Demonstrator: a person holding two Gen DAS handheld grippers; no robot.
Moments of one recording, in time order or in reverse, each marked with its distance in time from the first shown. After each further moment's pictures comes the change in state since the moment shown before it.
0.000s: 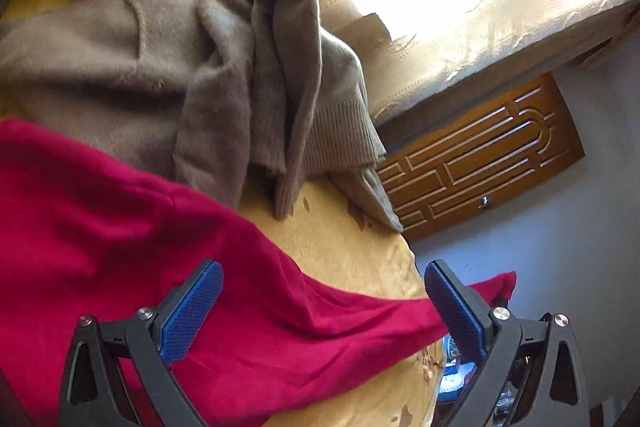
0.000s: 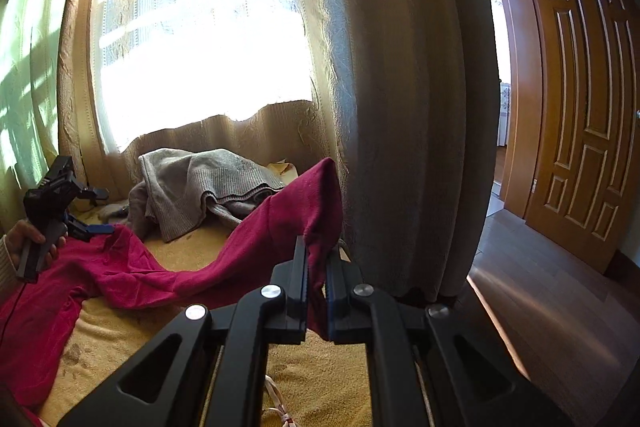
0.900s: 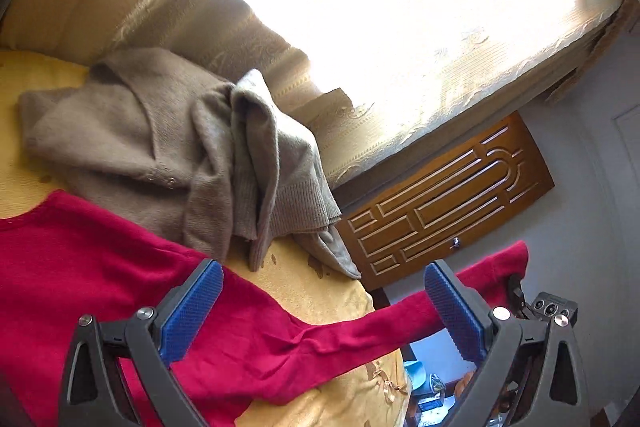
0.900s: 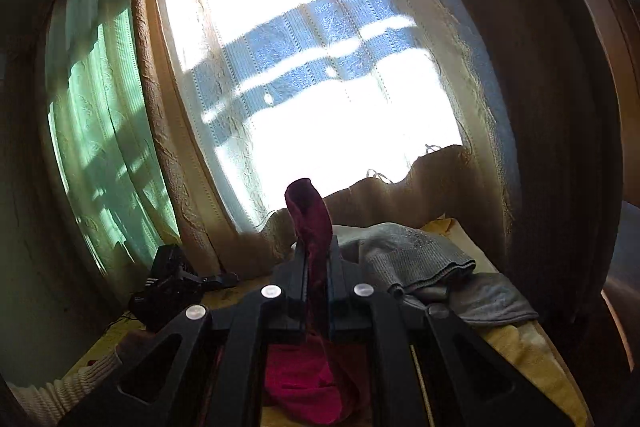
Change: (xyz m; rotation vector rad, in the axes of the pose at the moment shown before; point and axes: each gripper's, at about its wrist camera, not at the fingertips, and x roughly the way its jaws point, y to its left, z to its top) left arm -0.109 -0.013 0.010 0.020 -0.252 -0.071; right arm 0.044 0.138 0.092 0.114 -0.055 0.485
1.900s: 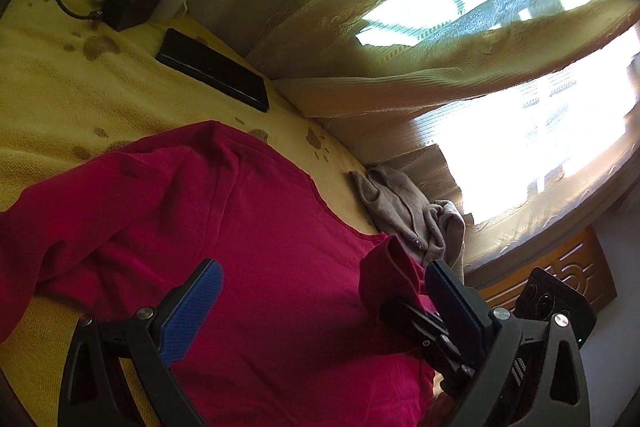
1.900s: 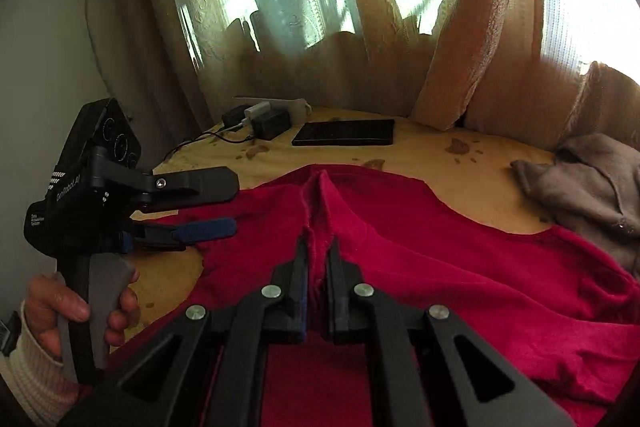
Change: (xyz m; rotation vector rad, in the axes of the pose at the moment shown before) left arm -0.279 0.160 -0.091 -0.237 -0.367 0.329; right arm 0.275 0.308 -0.227 -0.382 0.622 0.379
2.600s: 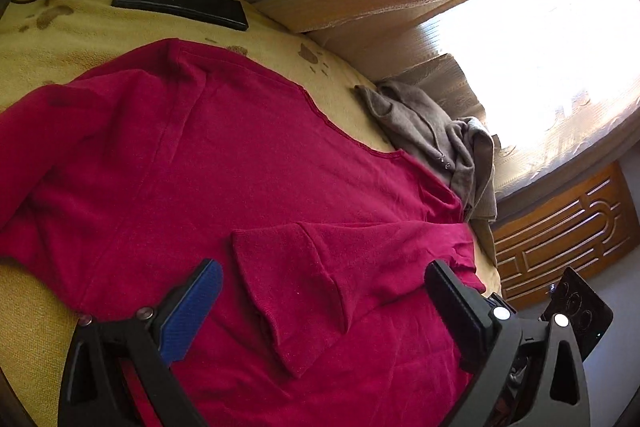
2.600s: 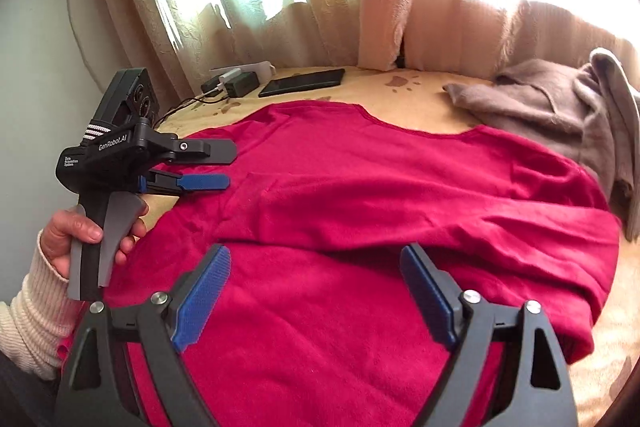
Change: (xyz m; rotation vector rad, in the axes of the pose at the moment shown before) left arm 0.052 -0.028 -0.034 0.116 0.248 0.127; right arm -0.075 -0.046 -0.073 0.126 0.064 -0.074
